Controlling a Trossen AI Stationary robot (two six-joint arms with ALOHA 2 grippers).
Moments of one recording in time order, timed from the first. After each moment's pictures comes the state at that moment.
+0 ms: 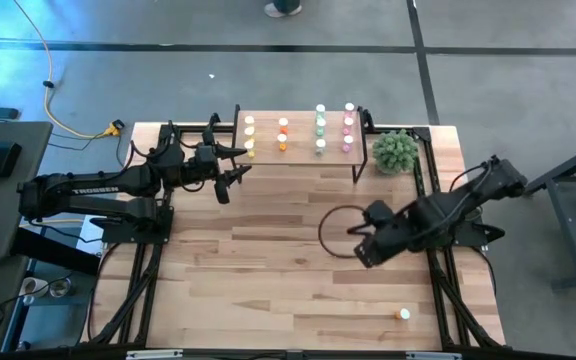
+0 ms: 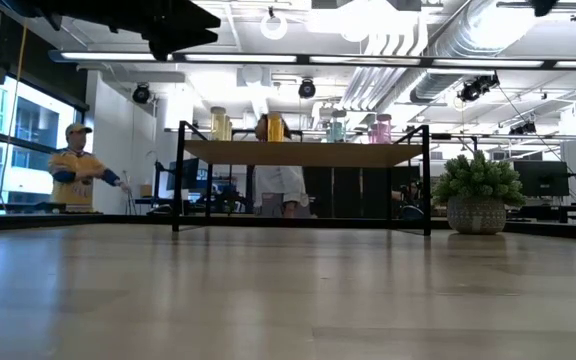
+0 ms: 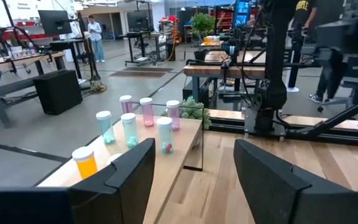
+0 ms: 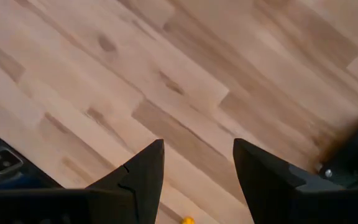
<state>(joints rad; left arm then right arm) 0.35 0.85 0.57 0.23 -0.08 0.06 0.50 1.47 1.56 -1.48 0.20 1.39</state>
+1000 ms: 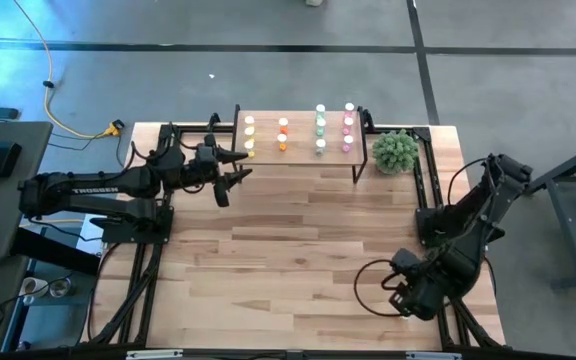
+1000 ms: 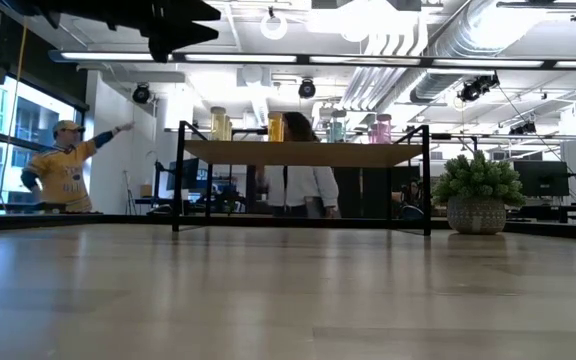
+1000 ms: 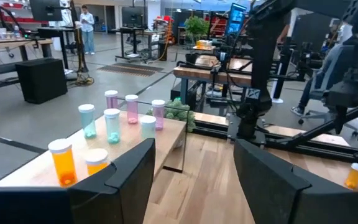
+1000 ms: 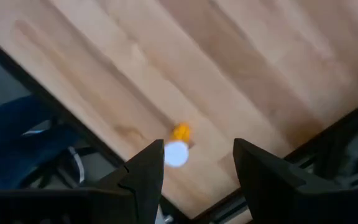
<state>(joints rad) 0.31 0.85 0.57 0.24 -0.09 -0.05 0.92 1.39 1.20 -1.21 0.03 1.69</state>
